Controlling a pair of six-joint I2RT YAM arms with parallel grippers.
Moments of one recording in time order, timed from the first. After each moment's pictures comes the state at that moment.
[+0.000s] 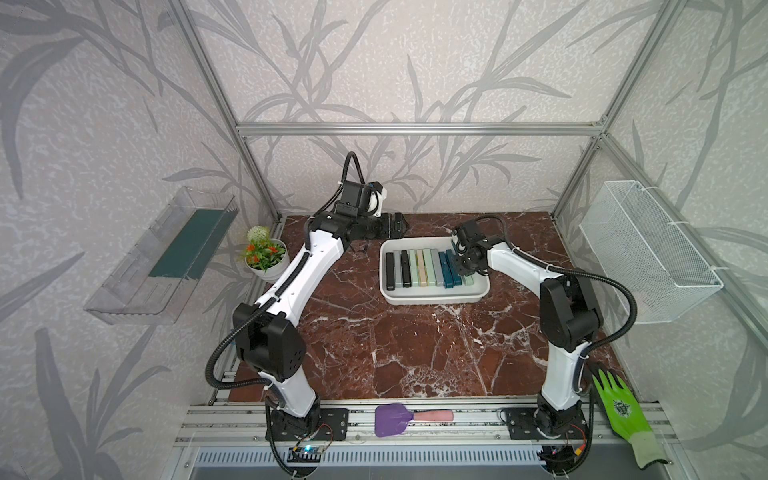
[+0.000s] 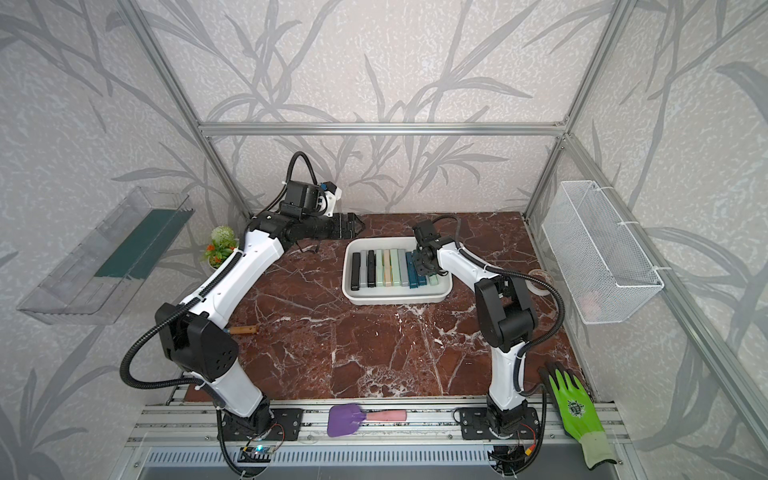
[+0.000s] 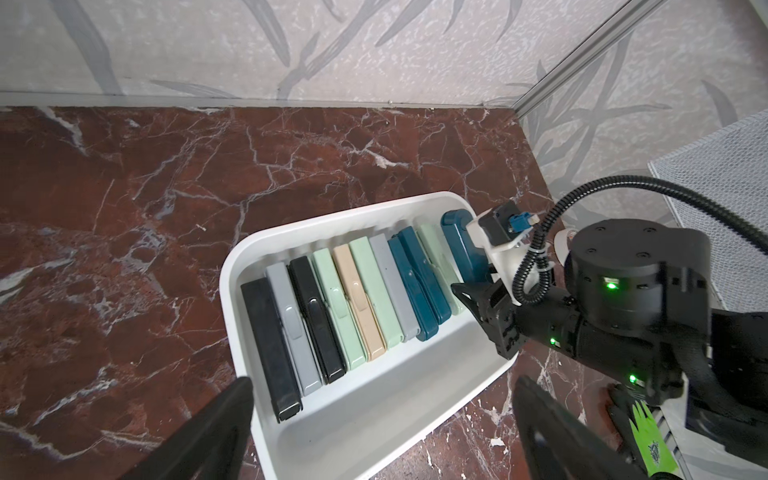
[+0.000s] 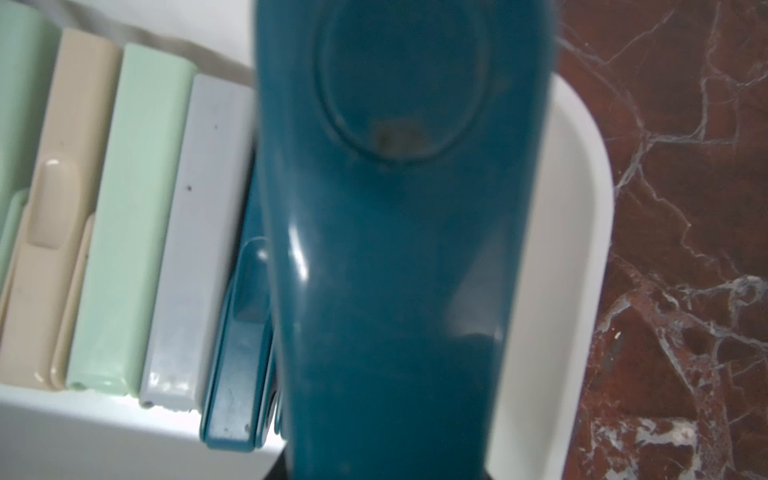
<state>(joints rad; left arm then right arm) -0.34 1.70 1.70 -0.71 0.30 -0.32 0.42 1.94 1.47 -0.63 0.18 0.03</state>
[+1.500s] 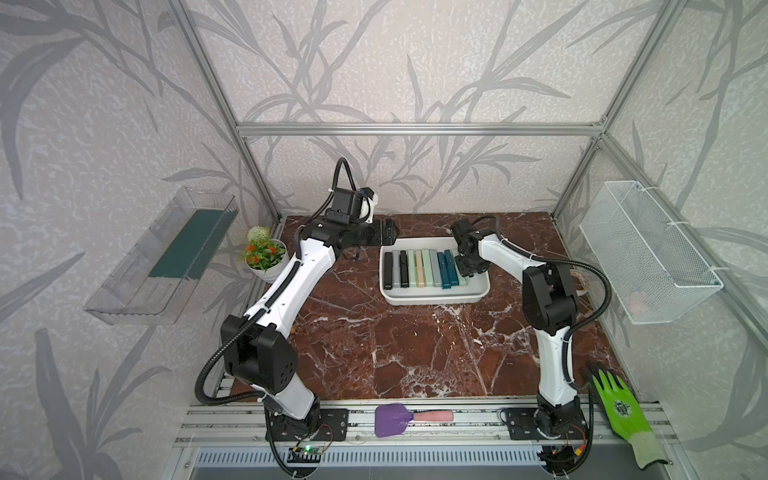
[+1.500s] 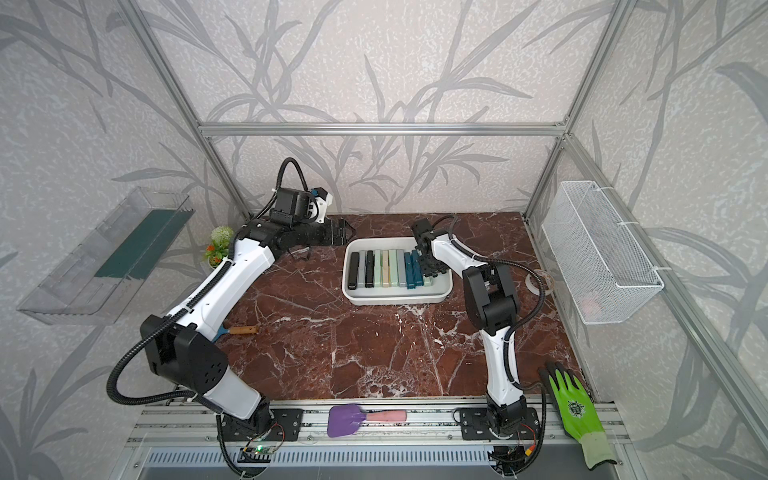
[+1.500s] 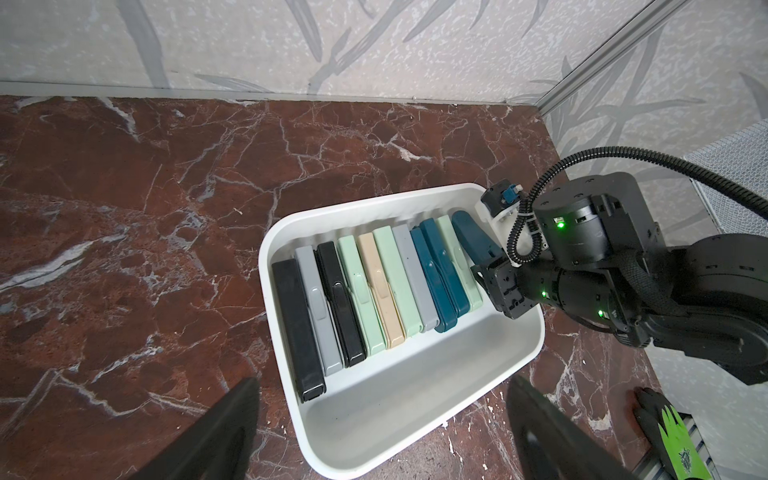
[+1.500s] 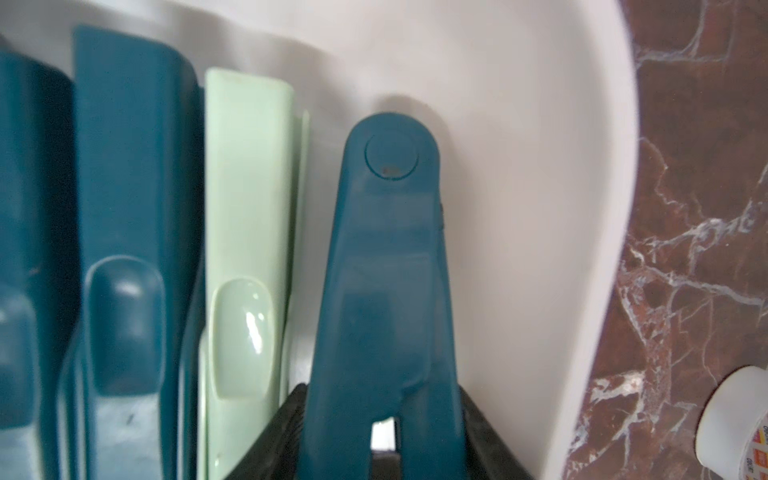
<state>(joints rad) -0.32 1.62 1.61 -0.70 0.27 -0.29 0.38 2.16 1.72 -0.86 0.31 0.11</state>
